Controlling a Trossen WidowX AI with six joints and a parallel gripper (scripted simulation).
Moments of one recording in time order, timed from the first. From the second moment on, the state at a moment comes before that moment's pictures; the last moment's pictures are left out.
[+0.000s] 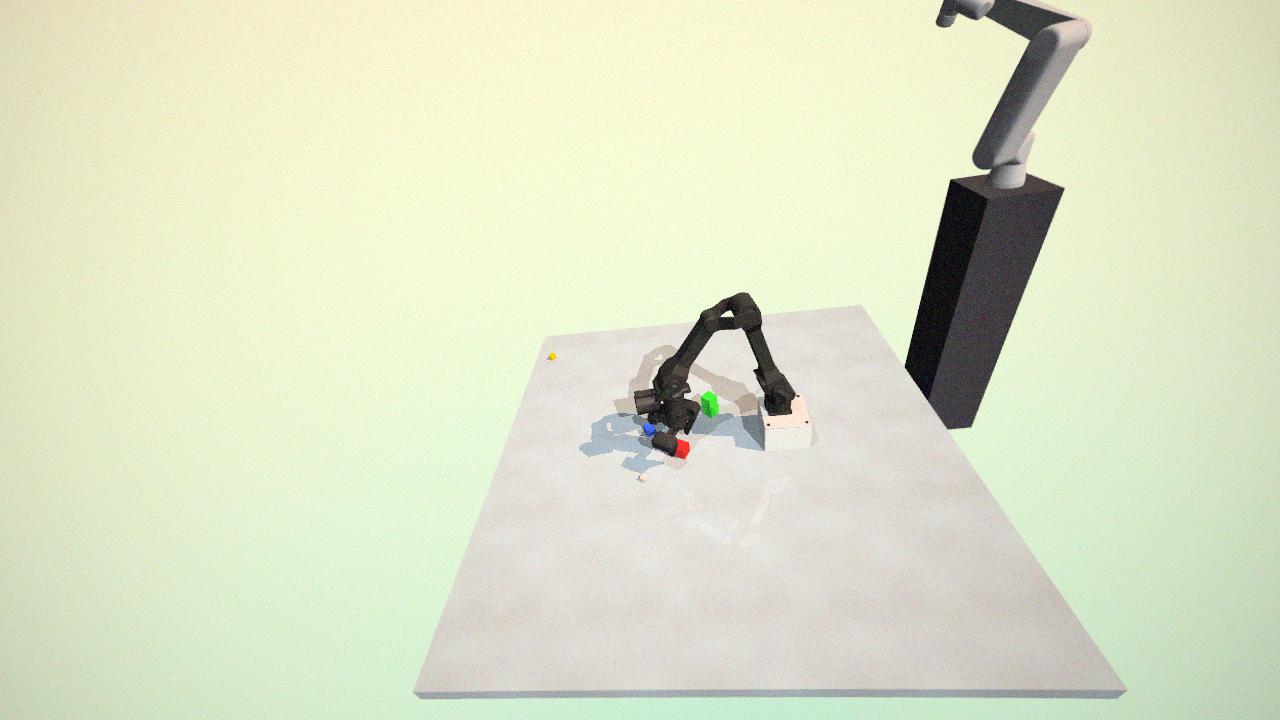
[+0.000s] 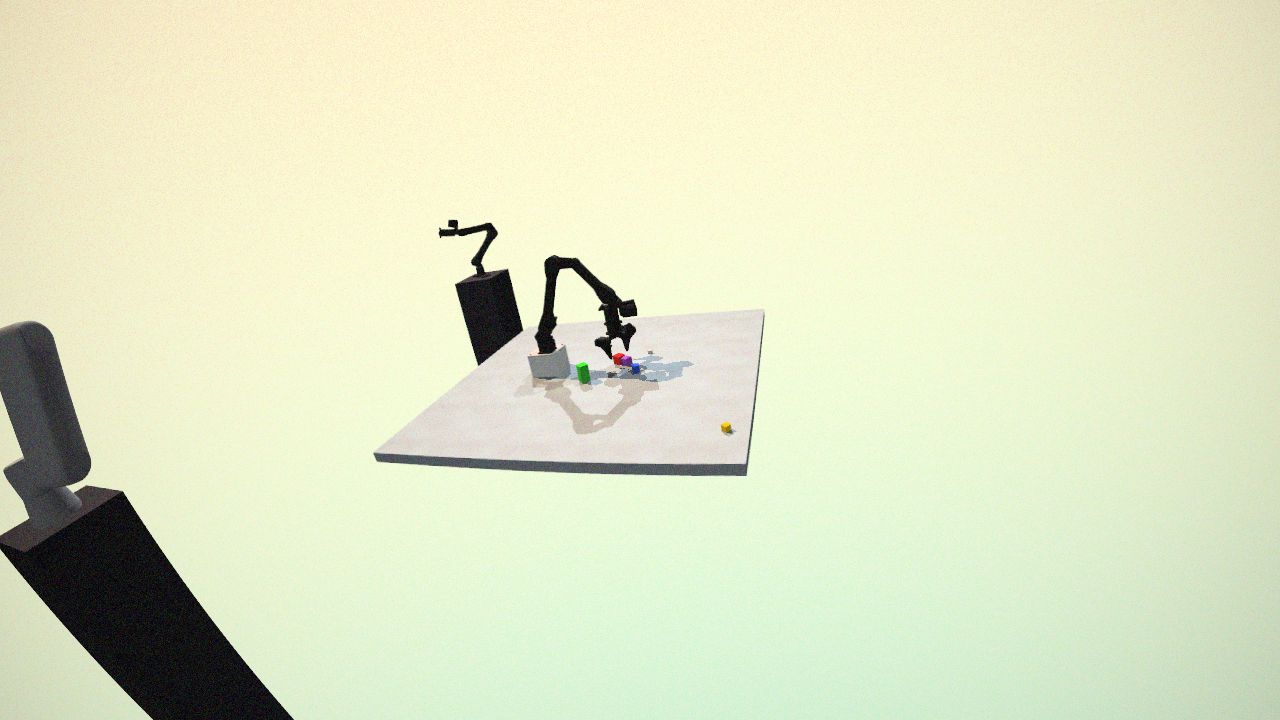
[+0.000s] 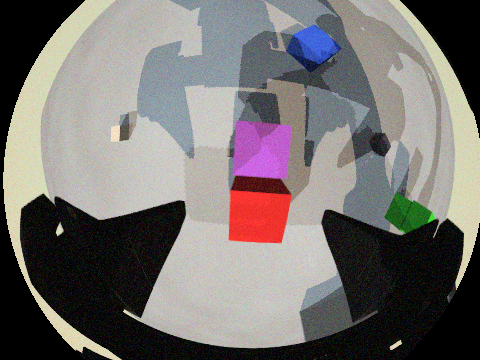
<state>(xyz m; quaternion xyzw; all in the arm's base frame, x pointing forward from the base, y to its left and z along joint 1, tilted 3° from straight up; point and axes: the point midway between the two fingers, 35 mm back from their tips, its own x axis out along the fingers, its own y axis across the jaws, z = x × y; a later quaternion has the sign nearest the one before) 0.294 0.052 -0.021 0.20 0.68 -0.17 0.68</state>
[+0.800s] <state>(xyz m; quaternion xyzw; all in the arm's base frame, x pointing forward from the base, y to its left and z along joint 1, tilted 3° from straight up) 0.292 0.053 -0.048 0.20 0.68 -0.17 0.68</state>
